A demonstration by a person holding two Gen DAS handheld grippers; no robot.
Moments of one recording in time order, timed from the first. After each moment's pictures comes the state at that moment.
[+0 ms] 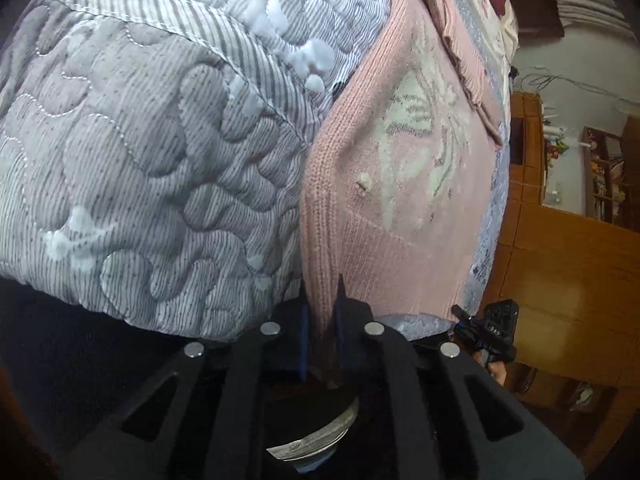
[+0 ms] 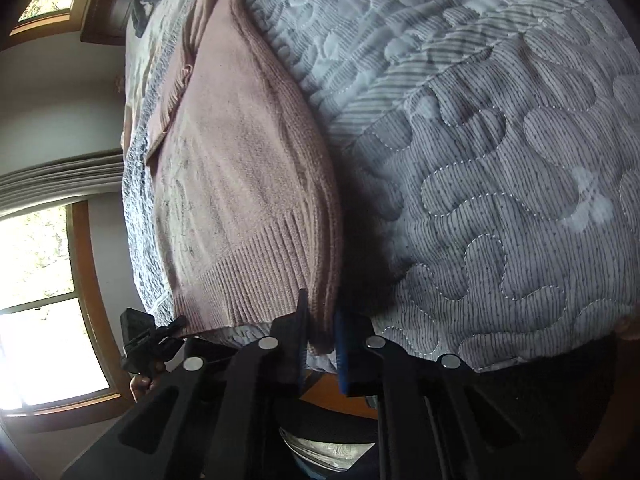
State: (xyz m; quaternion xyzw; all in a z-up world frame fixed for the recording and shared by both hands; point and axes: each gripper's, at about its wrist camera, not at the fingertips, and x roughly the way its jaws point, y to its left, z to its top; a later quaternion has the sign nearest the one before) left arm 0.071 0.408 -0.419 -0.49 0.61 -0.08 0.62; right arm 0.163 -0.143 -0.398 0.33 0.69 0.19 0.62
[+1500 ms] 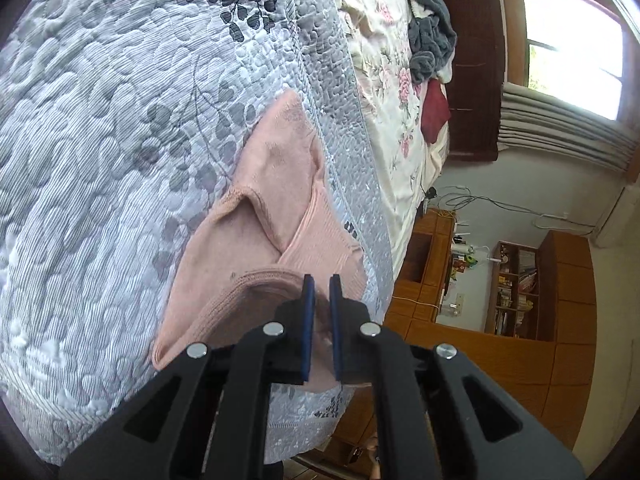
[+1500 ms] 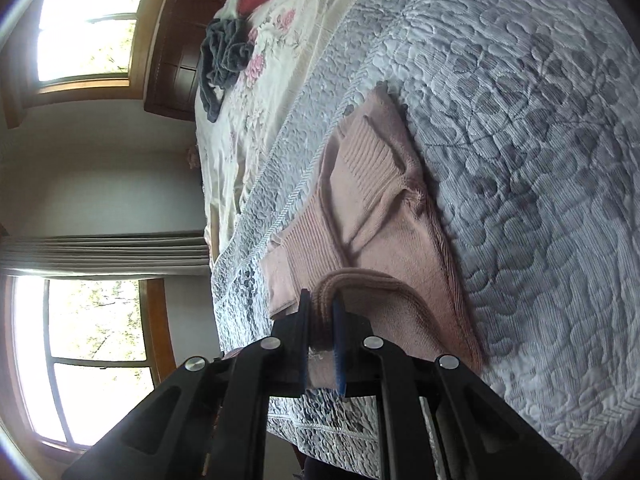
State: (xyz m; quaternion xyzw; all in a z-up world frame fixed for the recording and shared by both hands) left arm 0.289 0.513 -0.328 -0.64 0.43 -0.05 0.63; right arm 0.424 -0.124 -0.303 0.43 0.58 0.22 0.66
